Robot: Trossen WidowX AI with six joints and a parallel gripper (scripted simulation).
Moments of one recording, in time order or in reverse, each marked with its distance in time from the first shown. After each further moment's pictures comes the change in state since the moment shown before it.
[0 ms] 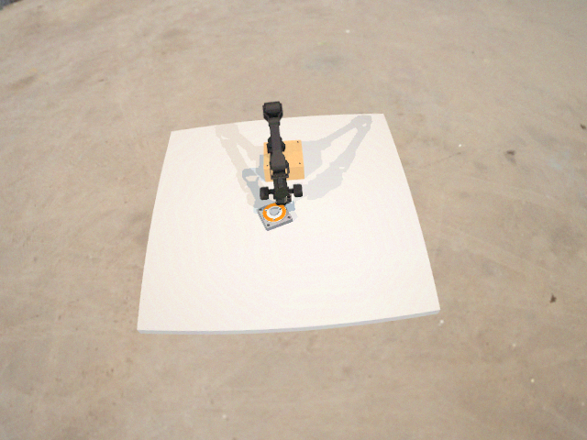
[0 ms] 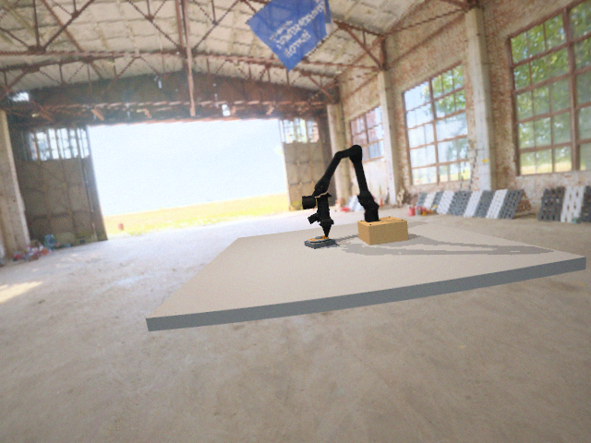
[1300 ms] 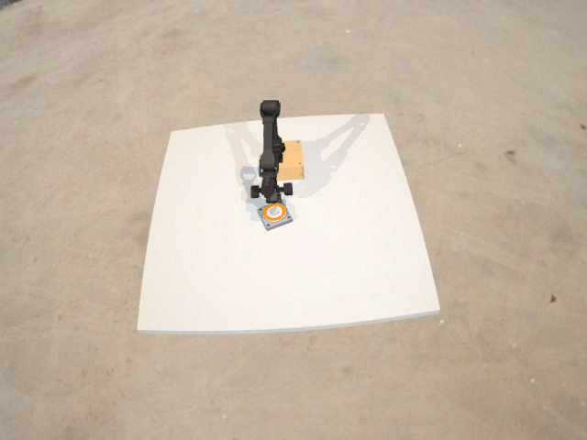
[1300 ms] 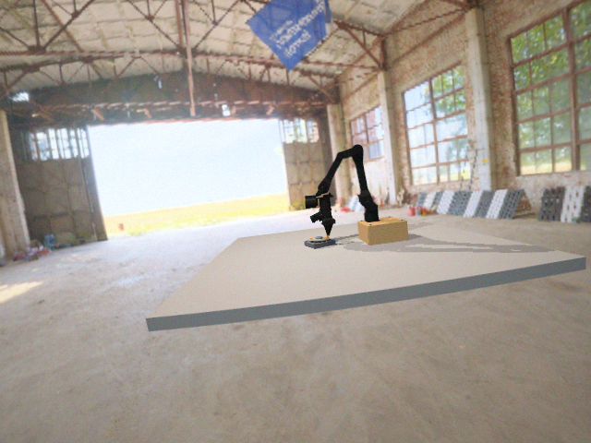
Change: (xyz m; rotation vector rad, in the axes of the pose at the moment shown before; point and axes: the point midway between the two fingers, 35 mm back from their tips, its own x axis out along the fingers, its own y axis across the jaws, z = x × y) arm 0.003 -0.043 -0.016 0.004 -0.007 -0.009
